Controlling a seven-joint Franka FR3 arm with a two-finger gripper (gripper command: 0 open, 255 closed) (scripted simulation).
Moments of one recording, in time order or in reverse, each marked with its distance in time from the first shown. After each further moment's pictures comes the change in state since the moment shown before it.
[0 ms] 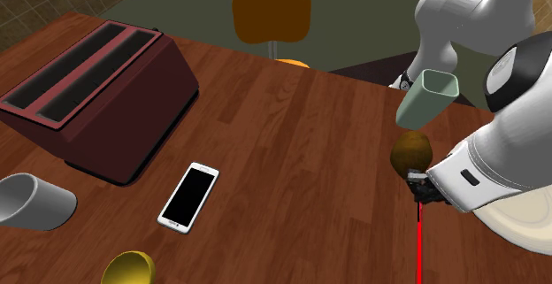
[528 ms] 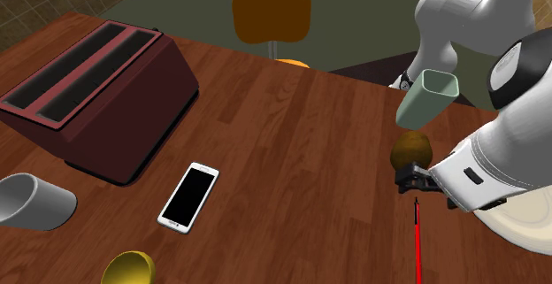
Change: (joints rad) arm -0.001 -0.009 -0.003 0.012 0.002 -0.020 -0.003
